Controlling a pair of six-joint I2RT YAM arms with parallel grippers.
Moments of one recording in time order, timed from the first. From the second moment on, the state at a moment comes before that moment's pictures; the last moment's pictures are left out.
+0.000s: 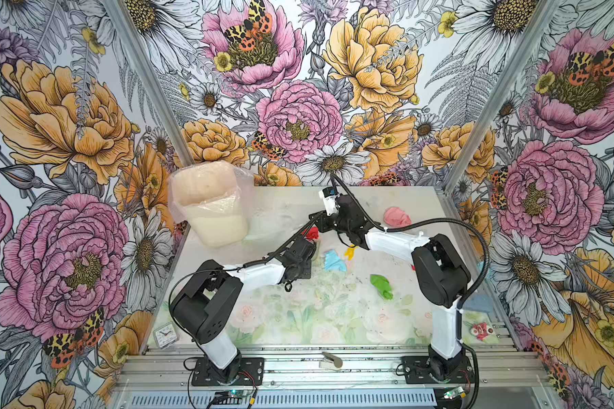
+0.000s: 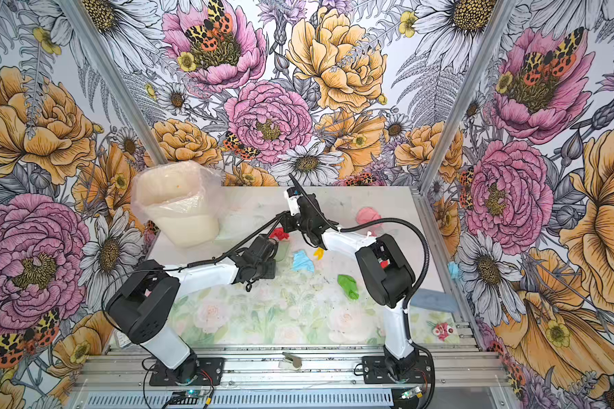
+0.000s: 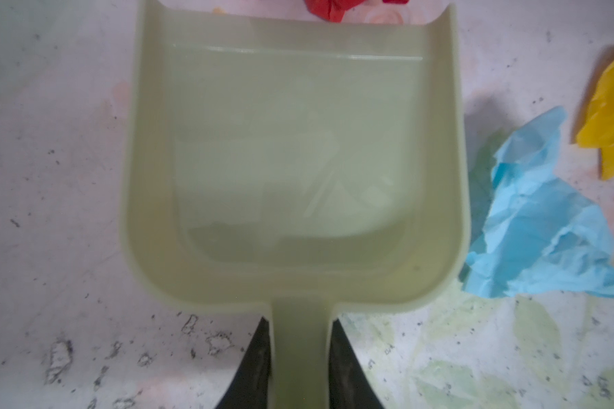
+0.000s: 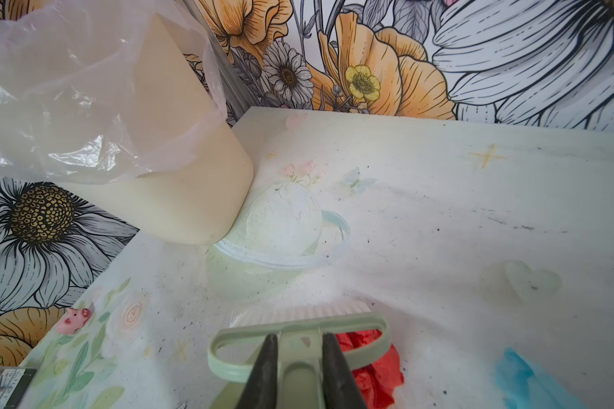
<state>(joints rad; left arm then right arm) -0.65 1.66 0.88 -0.29 -0.20 -0.52 0.55 2.01 1.40 0.17 -0.29 0.32</state>
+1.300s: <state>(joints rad) -0.60 1.57 0.83 -0.48 -0.19 -0.53 0.44 1.98 1.37 0.28 -0.13 0.51</state>
